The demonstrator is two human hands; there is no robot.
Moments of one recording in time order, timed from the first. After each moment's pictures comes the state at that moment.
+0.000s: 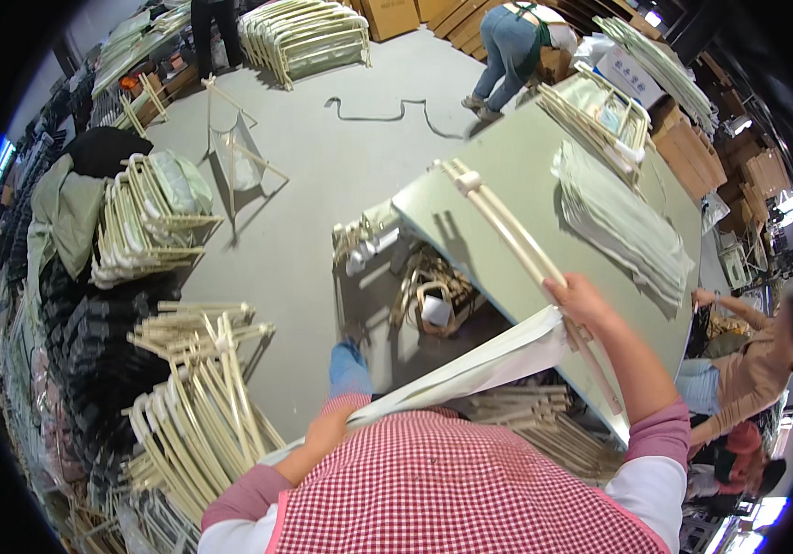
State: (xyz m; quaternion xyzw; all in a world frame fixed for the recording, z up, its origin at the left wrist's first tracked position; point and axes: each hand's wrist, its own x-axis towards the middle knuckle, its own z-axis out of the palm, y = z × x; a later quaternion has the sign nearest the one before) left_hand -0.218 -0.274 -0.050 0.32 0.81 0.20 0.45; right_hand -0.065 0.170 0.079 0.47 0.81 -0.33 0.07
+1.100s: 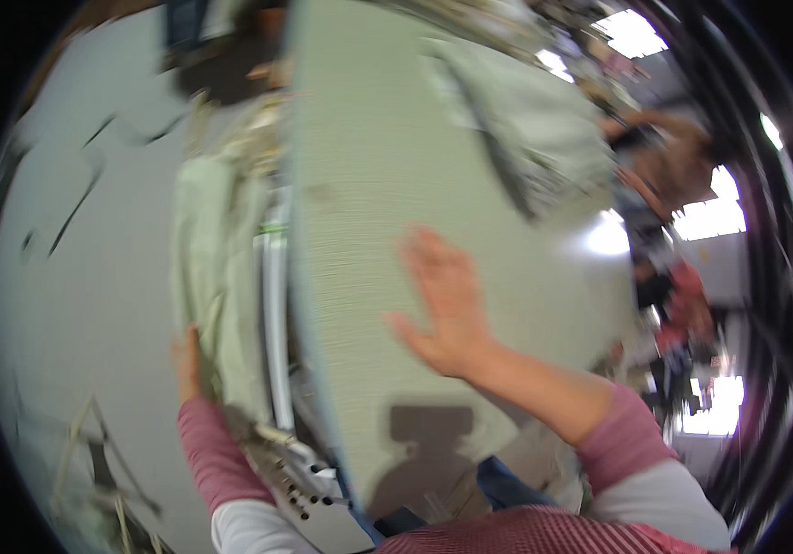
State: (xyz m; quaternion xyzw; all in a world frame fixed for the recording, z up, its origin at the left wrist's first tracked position) left_hand -0.713 0.321 -0.548 0.16 0.82 0.34 0.44; right_hand -0.343 0.365 -0.177 0.53 0.84 -0.08 -0.08
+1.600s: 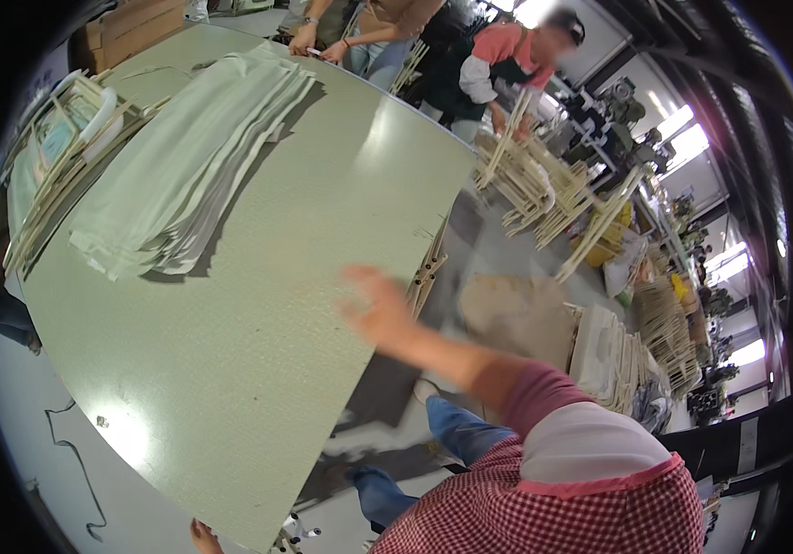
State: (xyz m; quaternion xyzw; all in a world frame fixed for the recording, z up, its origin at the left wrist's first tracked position) left_hand -0.773 0.242 -0.493 0.38 0.75 0.16 0.51; right_hand -0.053 0.197 -0.121 0.77 0.54 -0.02 -0.34
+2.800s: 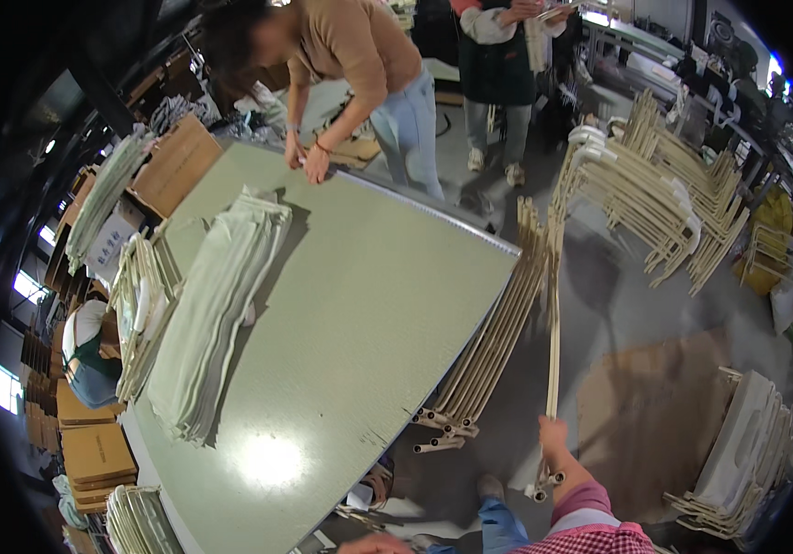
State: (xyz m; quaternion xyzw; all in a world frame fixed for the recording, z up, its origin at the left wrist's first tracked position) left_hand 0.068 0.107 0.000 0.60 0.31 0.00 0.73; right_hand 0.413 -0.082 -0.426 0.82 -0.18 -0.24 -0.48
